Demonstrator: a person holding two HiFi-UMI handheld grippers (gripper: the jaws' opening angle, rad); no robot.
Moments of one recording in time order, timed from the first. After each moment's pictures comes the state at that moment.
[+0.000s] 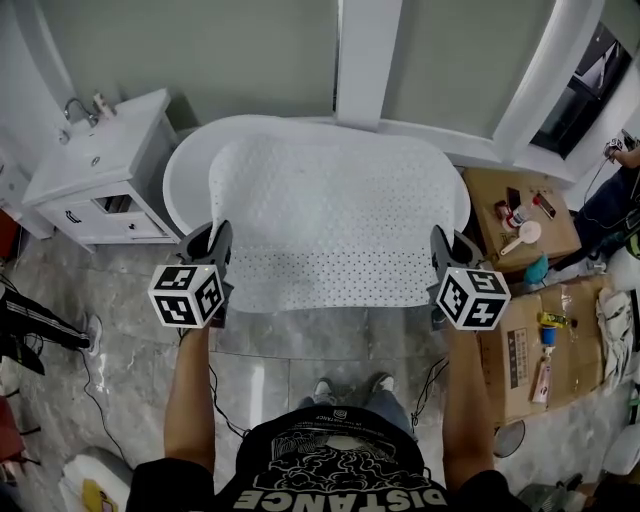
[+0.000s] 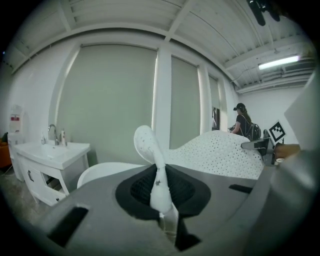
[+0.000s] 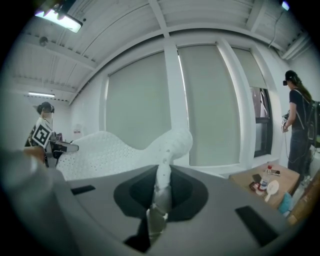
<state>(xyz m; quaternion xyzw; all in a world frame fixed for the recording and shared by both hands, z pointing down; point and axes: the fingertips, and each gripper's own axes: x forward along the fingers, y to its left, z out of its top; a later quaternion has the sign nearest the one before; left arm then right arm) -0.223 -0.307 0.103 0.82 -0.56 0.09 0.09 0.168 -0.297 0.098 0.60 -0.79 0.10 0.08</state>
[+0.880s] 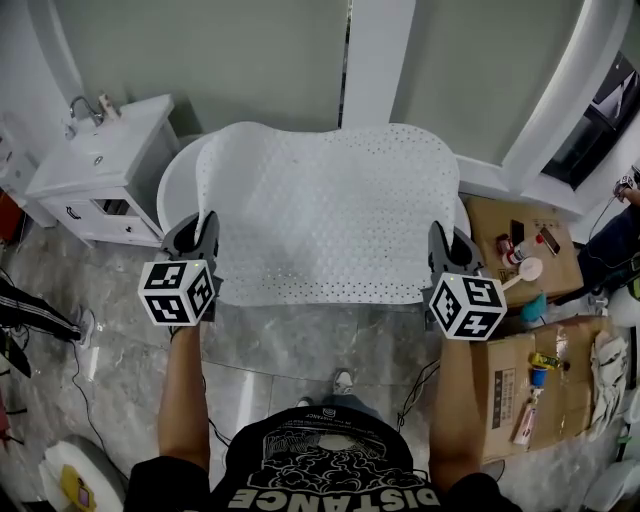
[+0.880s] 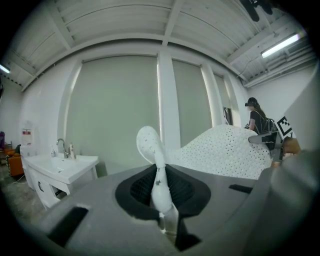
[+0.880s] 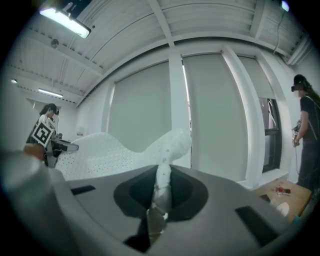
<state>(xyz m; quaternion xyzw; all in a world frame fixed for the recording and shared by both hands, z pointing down) -0.198 -0.368 0.065 0.78 -0.62 0.08 0.04 0.198 -0.381 0.055 0.58 -0.81 0.04 0.05</state>
